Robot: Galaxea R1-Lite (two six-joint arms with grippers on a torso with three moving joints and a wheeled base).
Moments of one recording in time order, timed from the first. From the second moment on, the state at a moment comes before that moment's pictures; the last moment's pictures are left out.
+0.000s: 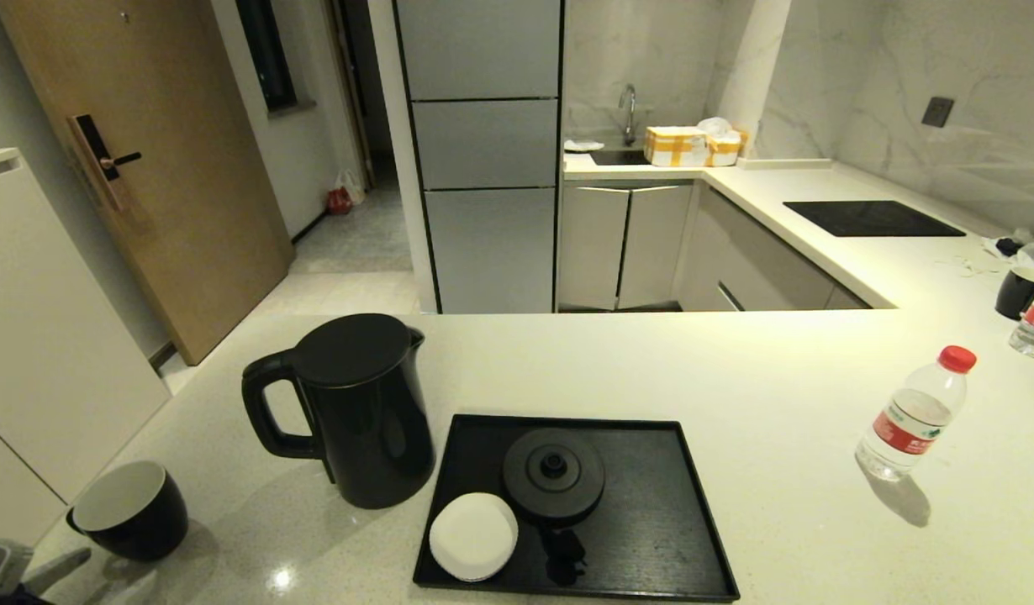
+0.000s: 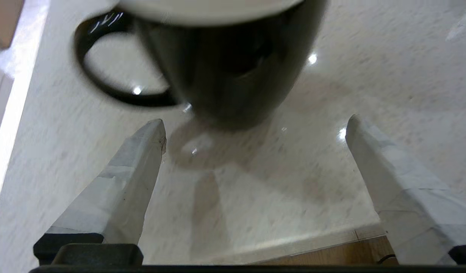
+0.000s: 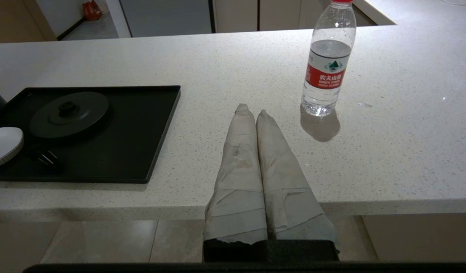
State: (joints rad) left arm 0.97 2.37 -0.08 -1.52 -1.03 0.76; right arm 0.00 0.00 0.00 0.01 0.00 0.00
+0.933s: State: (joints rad) left arm 0.87 2.37 -0.20 -1.52 -1.02 0.69; right arm 0.00 0.00 0.00 0.01 0.00 0.00
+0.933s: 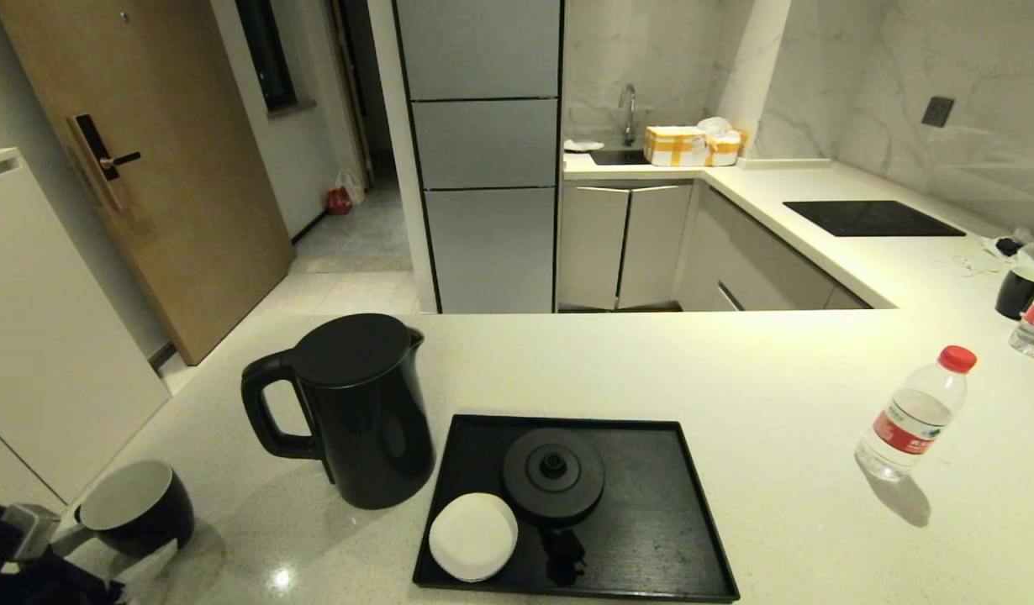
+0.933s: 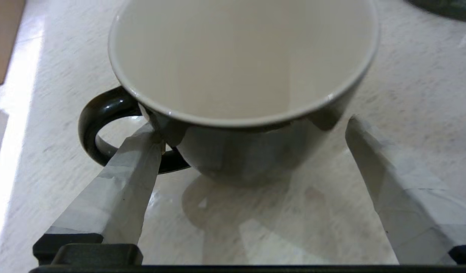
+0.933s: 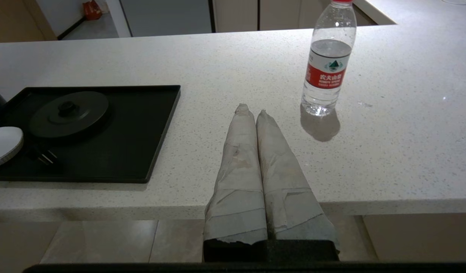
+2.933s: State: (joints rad) left arm 0.73 2.39 -0.32 -1.52 -0.89 0.58; right arm 0.00 0.00 0.00 0.01 0.00 0.00
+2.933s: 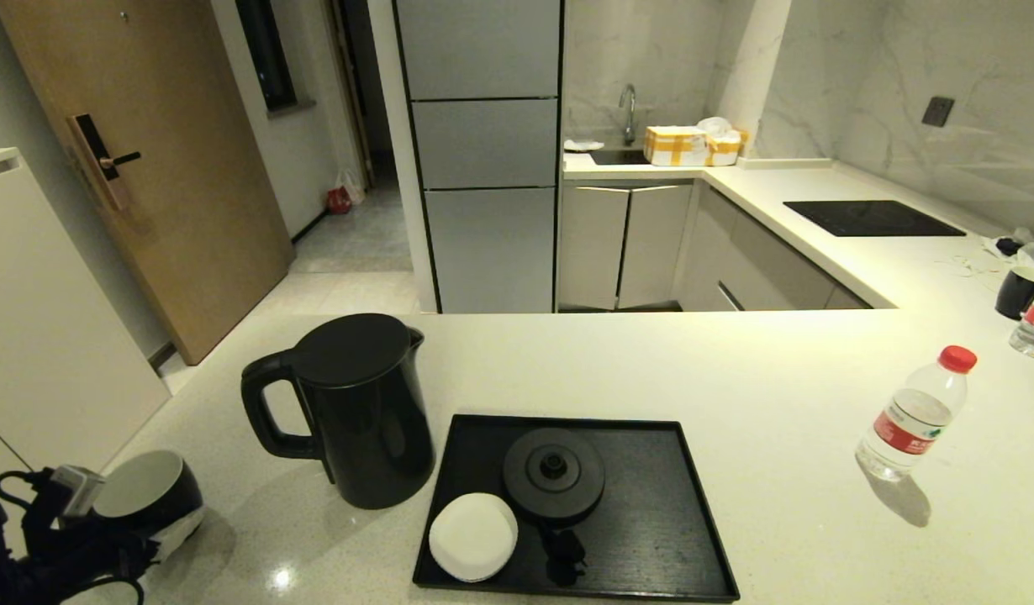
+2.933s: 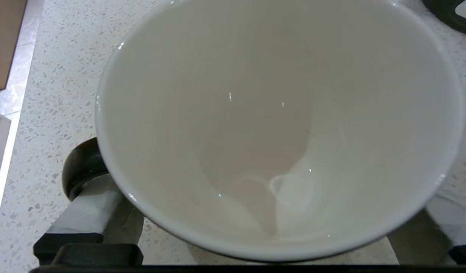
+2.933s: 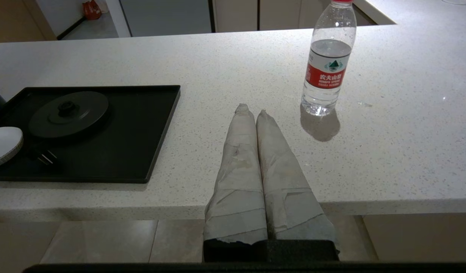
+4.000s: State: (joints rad) left arm 0.73 2.39 -0.31 -1.52 -0.88 0.59; right arm 0.00 0.00 0.00 0.01 0.00 0.00
